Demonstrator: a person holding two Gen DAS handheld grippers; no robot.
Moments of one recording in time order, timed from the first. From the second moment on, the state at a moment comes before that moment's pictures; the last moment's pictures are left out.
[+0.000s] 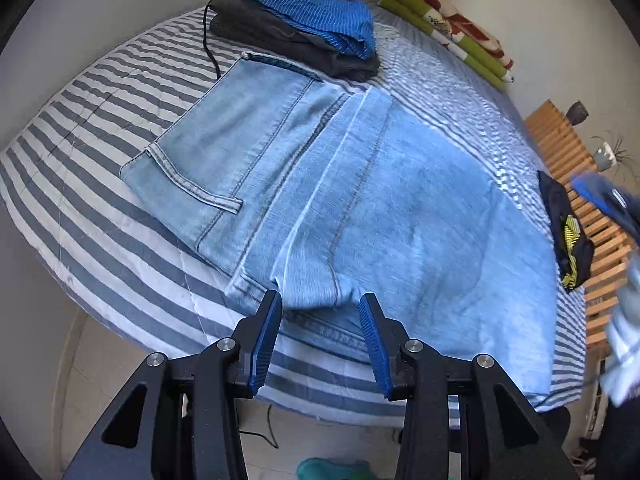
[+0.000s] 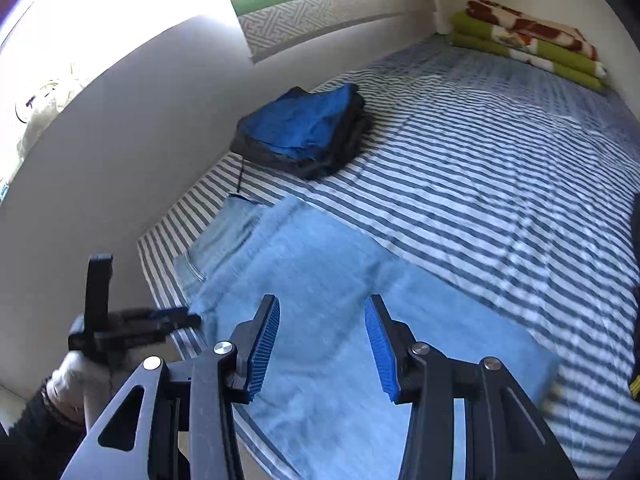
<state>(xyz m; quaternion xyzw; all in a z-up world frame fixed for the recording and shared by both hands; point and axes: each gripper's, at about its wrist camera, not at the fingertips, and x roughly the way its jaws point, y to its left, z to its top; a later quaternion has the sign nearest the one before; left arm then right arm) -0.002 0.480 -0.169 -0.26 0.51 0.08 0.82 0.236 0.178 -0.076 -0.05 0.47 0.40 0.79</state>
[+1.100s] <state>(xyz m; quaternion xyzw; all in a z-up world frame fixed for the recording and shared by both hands) 0.000 0.499 -0.177 -0.24 0.48 0.04 0.84 0.324 0.365 -0.156 -0.18 0.49 0.43 0.74</state>
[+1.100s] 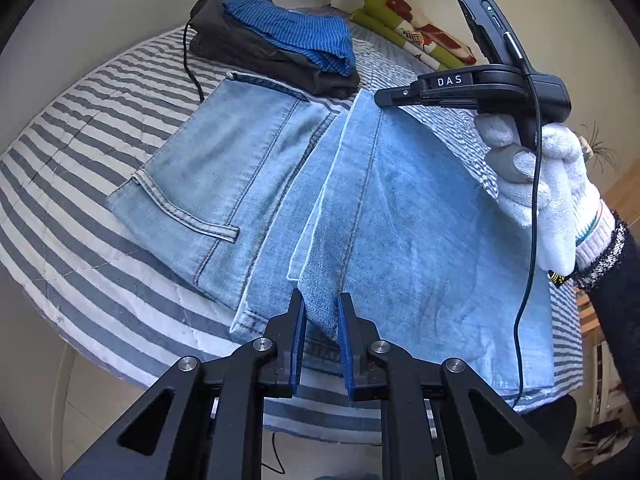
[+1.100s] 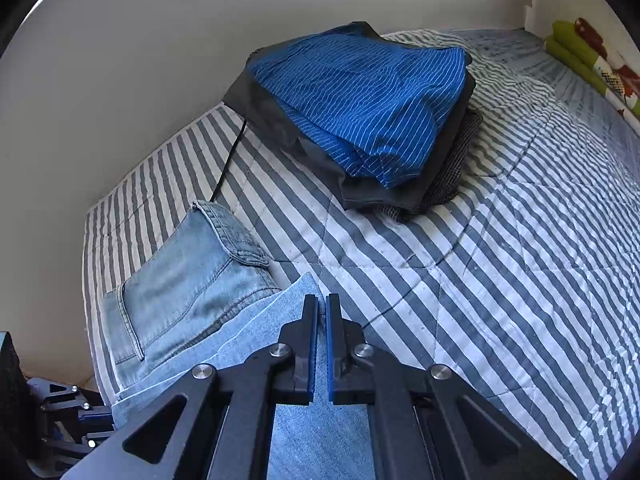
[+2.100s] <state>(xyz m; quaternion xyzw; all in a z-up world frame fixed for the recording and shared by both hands) 0.018 0.291 -0.130 -0.15 0.50 -0.21 0.83 0.212 -0.012 -0.112 -0.04 0.53 0.29 0.80</state>
